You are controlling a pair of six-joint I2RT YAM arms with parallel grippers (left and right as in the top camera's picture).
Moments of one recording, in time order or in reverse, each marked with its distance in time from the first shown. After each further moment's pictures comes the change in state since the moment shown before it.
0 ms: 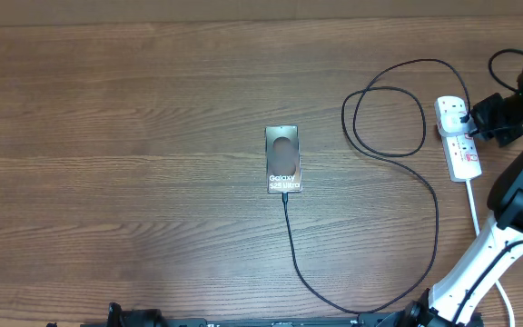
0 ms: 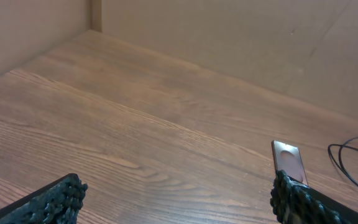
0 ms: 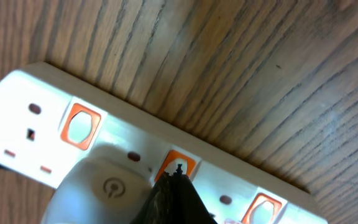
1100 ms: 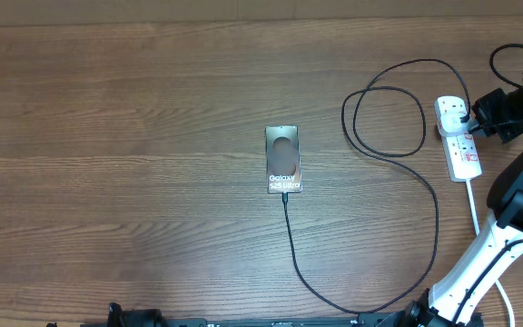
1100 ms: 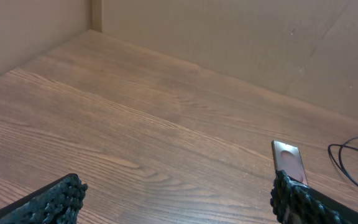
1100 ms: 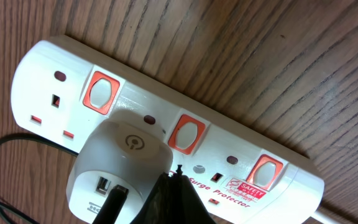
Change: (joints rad) left arm 0.000 0.000 0.000 0.000 0.000 0.000; right arm -0.004 0.013 0.106 -0.143 -0.048 -0.003
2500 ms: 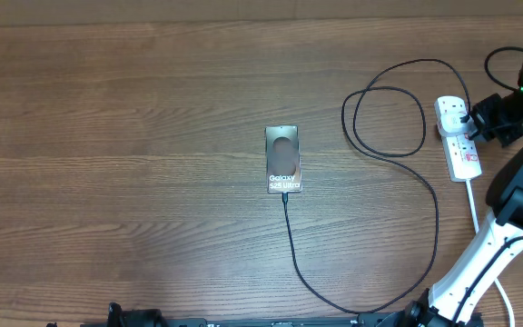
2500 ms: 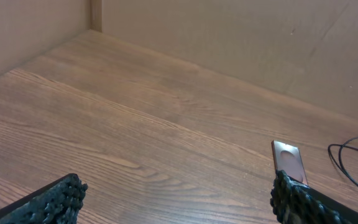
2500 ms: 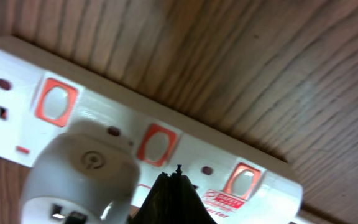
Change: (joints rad) left arm 0.000 0.000 0.000 0.000 0.000 0.000; right arm -0.004 0.026 0.002 -0.032 0.072 -0.007
